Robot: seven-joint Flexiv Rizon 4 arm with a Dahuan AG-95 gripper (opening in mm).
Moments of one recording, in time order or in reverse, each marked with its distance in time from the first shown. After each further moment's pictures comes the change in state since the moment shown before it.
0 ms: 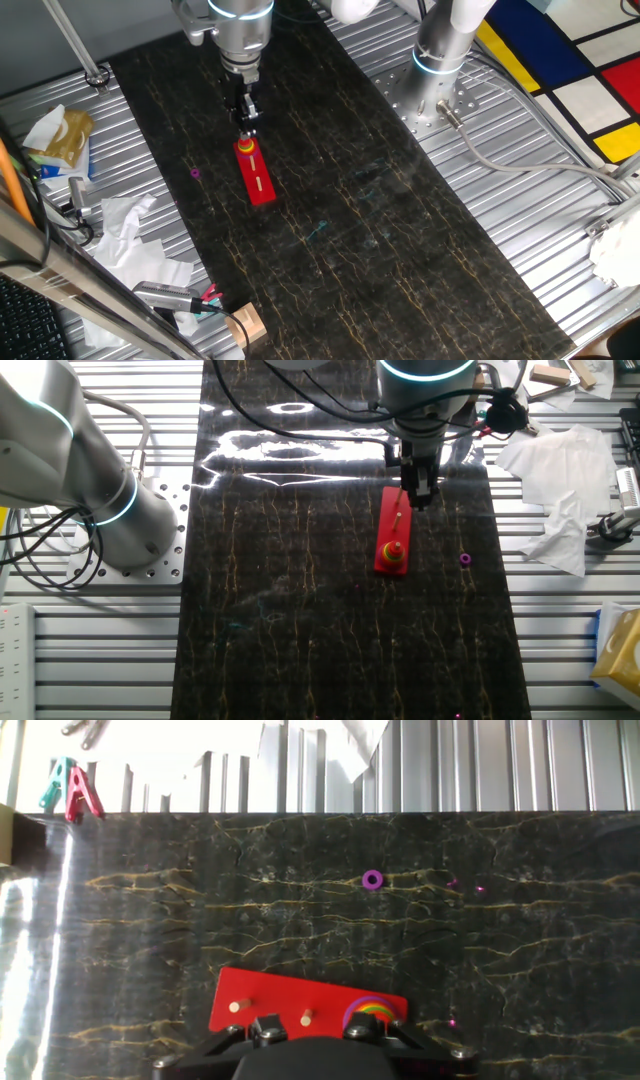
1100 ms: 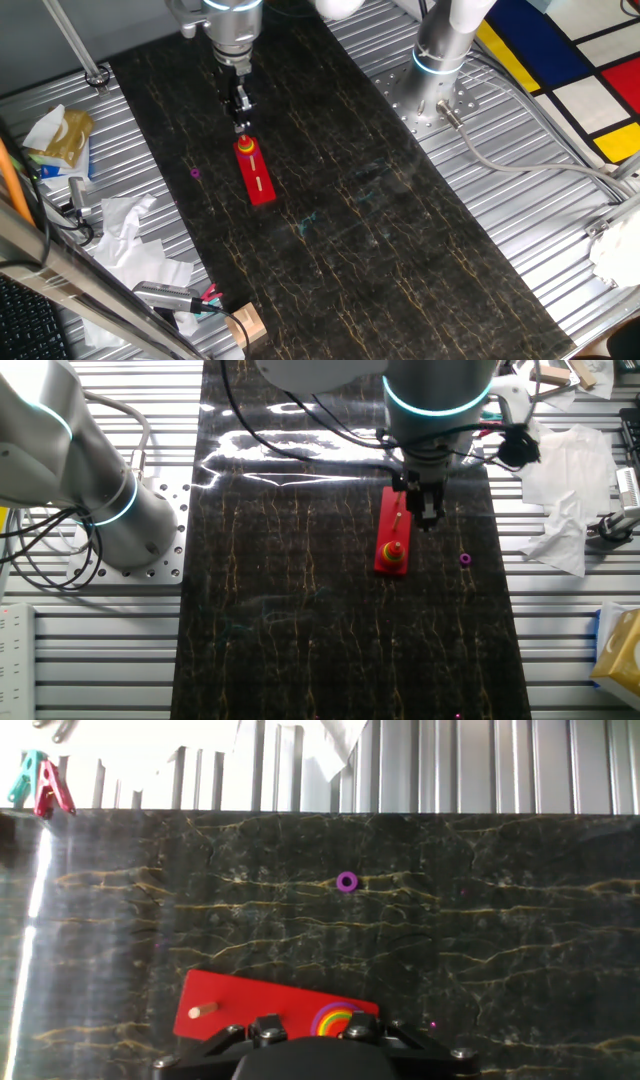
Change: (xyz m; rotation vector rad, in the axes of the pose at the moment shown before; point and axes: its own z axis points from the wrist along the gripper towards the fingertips) arm -0.004 -0.032 0.011 -0.004 0.019 -0.011
